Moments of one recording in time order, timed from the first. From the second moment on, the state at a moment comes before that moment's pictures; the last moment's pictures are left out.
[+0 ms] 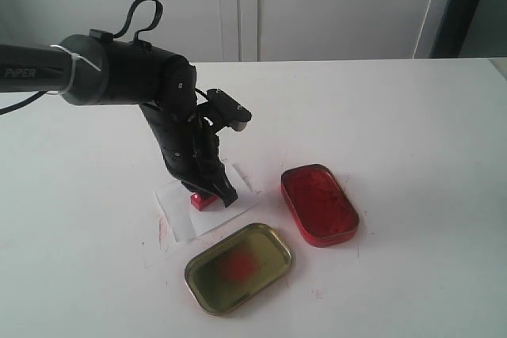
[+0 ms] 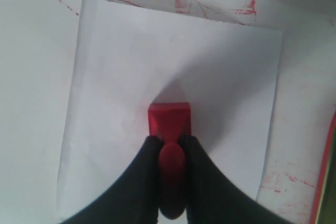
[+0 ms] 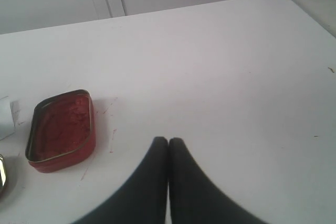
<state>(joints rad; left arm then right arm) -0.63 2.05 -1.46 -0.03 0.80 0.28 0.07 0.00 -0.01 0.00 0.36 0.18</state>
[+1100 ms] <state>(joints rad) -0.63 2.07 -1.47 0.00 0.82 0.28 0.07 0.00 -0.01 0.00 0.36 0.18</state>
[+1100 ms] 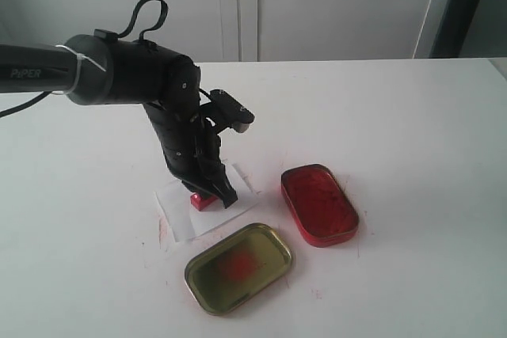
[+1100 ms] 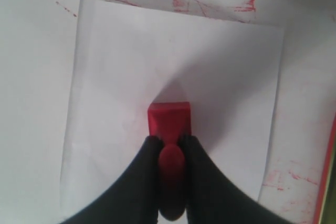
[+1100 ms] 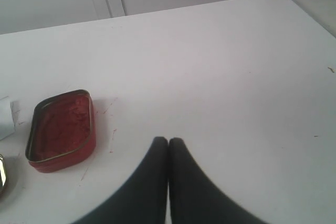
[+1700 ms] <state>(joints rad) -0.63 2.00 -1.45 0.03 0.80 0.28 0.07 0.00 -0.01 0.00 0.36 0.19</state>
